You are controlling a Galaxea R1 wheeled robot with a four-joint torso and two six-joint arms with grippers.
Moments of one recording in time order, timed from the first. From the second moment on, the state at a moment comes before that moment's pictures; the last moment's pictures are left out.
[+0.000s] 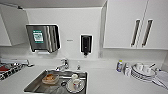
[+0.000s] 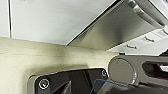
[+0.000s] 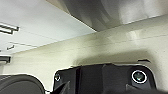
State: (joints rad) left arm 1.51 1.93 -1.25 0.03 -0.24 0.07; right arm -1.43 2.39 -1.79 0.17 0.09 0.01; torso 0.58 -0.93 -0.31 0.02
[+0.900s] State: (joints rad) left arm 1.43 1.64 -0.96 0.06 -0.33 0.07; right arm -1.40 2.35 -1.74 0.17 0.09 0.02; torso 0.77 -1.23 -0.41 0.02
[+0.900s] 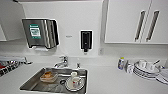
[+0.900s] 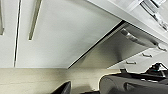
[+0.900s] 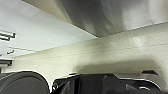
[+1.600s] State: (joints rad) left arm 1.39 1.65 -0.90 0.16 -0.49 0.06; right arm -1.37 2.28 -1.67 0.24 0.09 0.02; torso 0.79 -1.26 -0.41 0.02
